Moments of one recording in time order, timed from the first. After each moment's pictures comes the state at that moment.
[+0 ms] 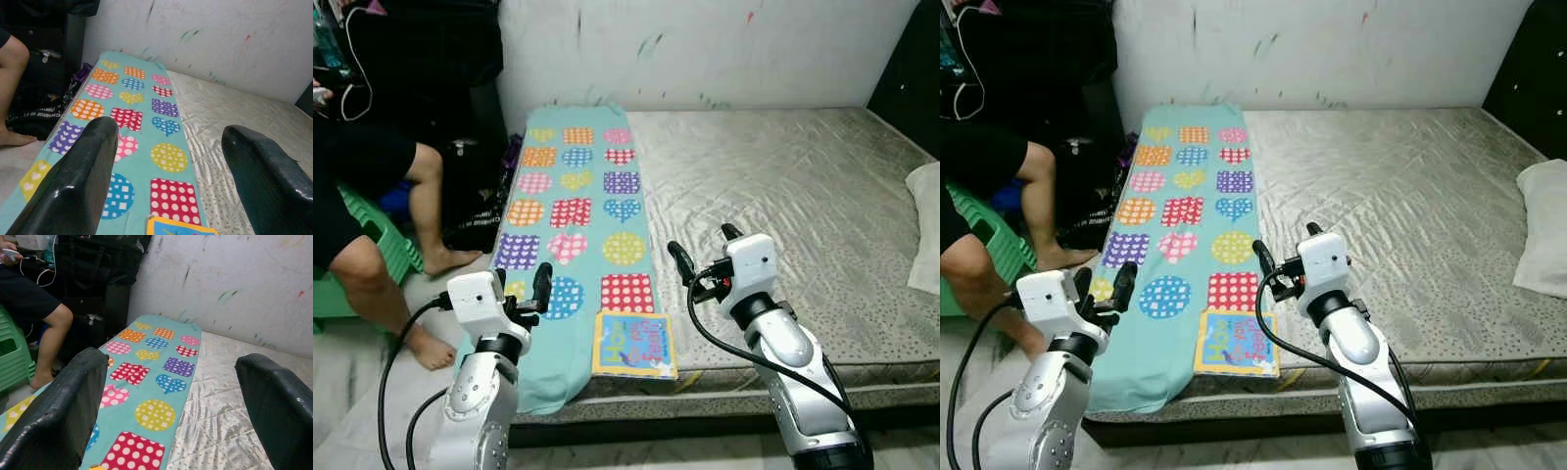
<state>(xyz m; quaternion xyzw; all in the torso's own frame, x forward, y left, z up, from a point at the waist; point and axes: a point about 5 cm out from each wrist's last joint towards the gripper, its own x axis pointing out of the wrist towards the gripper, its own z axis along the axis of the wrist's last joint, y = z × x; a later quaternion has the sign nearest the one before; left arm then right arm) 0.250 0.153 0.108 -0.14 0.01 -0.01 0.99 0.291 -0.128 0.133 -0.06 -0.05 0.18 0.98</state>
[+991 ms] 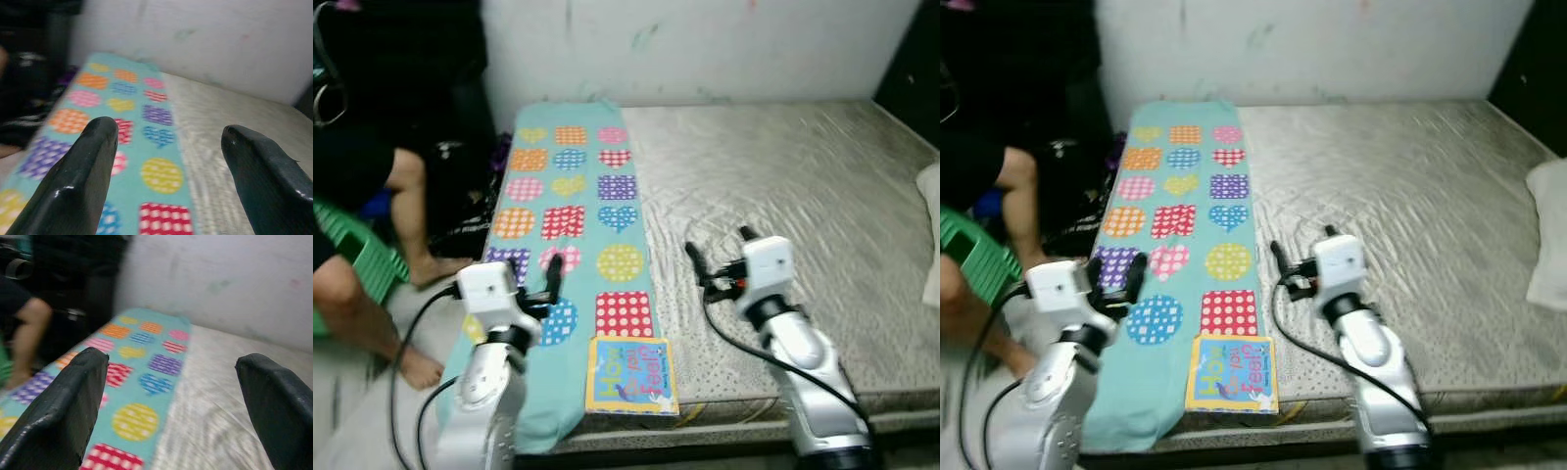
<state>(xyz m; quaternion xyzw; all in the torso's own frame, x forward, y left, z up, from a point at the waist) 0.254 0.149 0.112 -0.14 0.00 -0.02 0.99 0.290 -0.136 0.130 -0.06 -0.05 0.17 0.98</state>
